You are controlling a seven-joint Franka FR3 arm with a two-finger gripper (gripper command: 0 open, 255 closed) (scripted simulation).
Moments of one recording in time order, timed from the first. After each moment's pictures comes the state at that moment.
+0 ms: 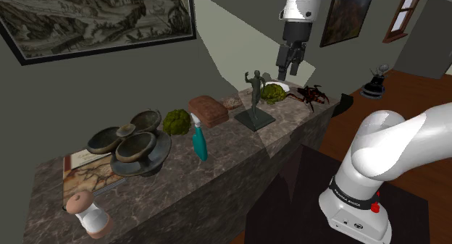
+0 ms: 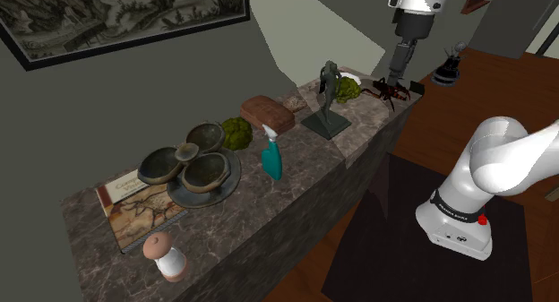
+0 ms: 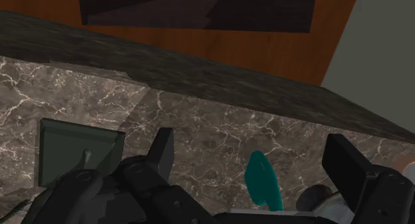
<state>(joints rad) 0.00 -0.80 -0.07 -2.33 0.07 1.50 -0.06</state>
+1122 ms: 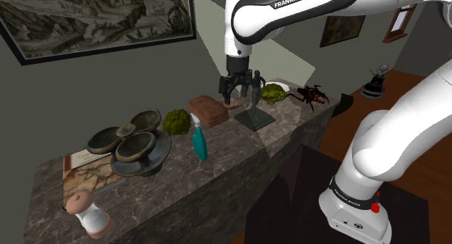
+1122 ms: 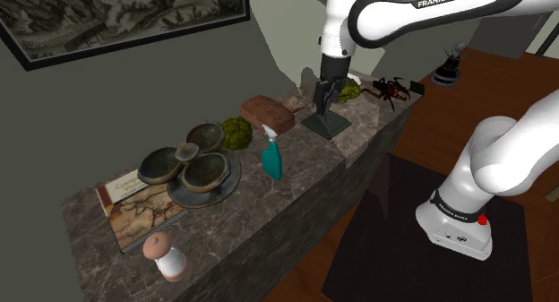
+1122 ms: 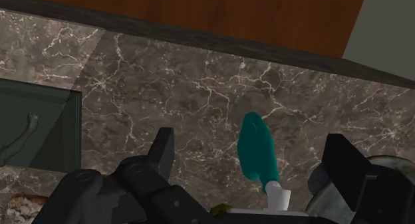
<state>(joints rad) 0.03 -0.36 0.12 -2.25 0.11 1.89 0.15</state>
